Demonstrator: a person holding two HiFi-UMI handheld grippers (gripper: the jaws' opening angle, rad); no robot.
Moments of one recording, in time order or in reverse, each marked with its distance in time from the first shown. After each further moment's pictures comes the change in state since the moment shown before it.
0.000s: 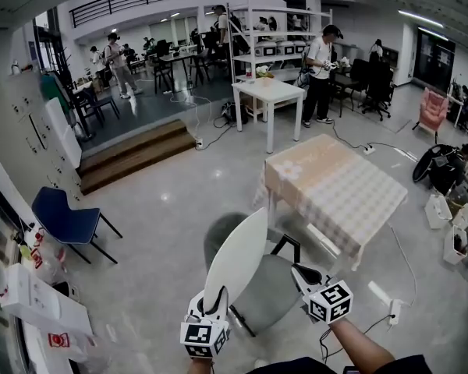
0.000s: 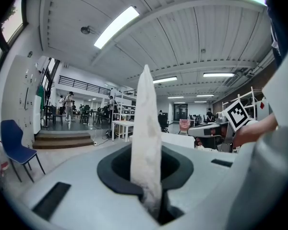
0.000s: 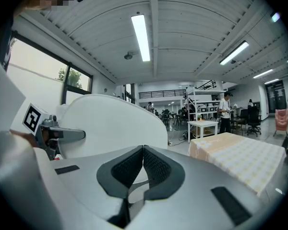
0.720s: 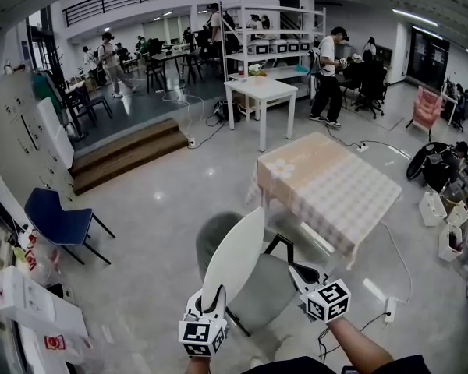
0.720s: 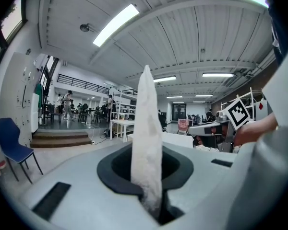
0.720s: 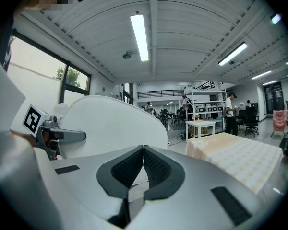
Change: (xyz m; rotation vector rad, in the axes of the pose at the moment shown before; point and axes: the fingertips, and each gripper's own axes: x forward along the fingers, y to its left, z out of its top) left arm 0.016 -0.006 -0.007 -0.006 0.008 -0.023; right arm -0.003 -0.013 -0.003 -0.001 0.002 -0.024
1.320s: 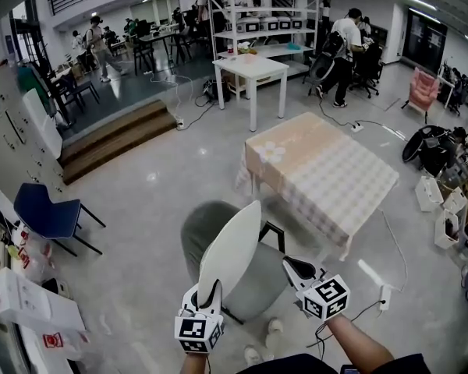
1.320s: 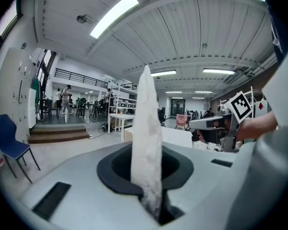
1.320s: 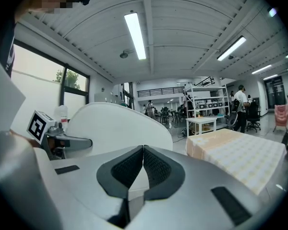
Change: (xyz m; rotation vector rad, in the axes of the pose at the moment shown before) left arm 0.048 -0.022 -0.017 -0.007 0.068 -0.017; right arm 0.000 -0.034 -0.004 0.028 0.013 0.025
